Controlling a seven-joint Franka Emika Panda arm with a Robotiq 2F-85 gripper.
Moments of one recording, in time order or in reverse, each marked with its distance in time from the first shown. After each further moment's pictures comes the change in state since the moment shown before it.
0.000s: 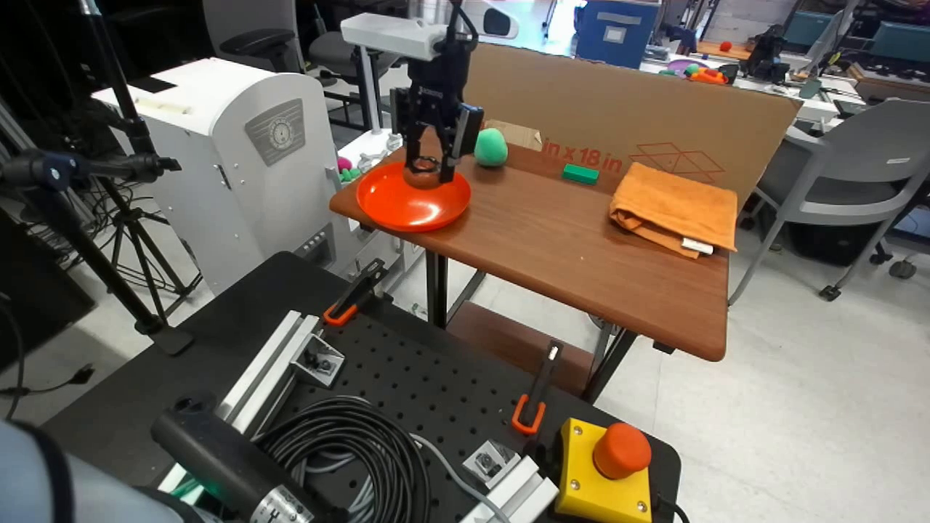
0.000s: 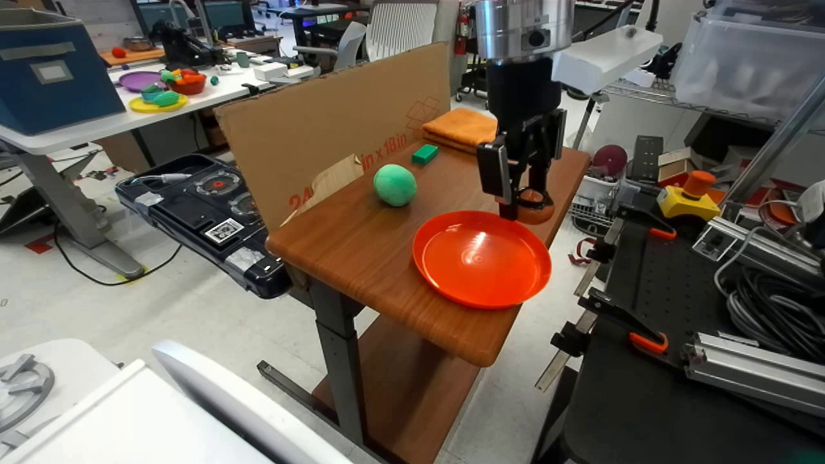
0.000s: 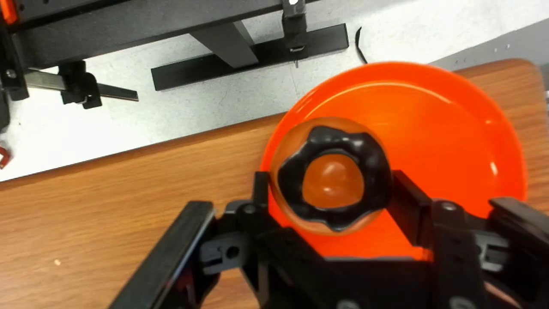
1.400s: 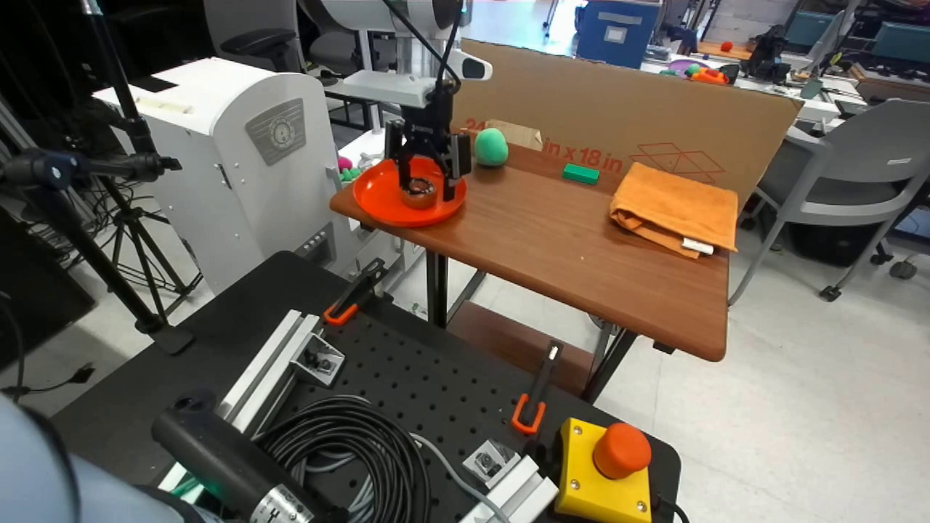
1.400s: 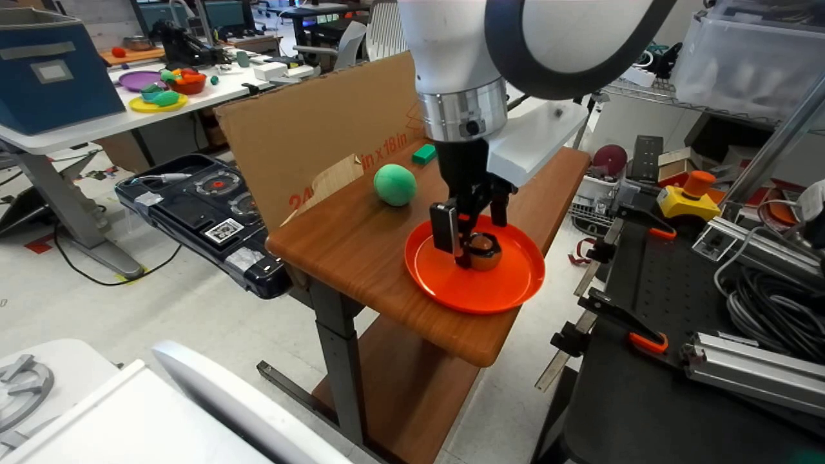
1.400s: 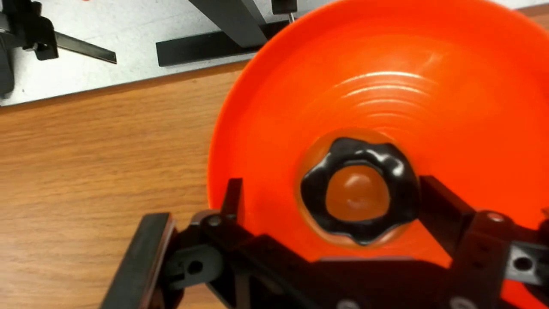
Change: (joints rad) arm 0.089 0.236 -0.035 0.168 -0.094 0.040 0.046
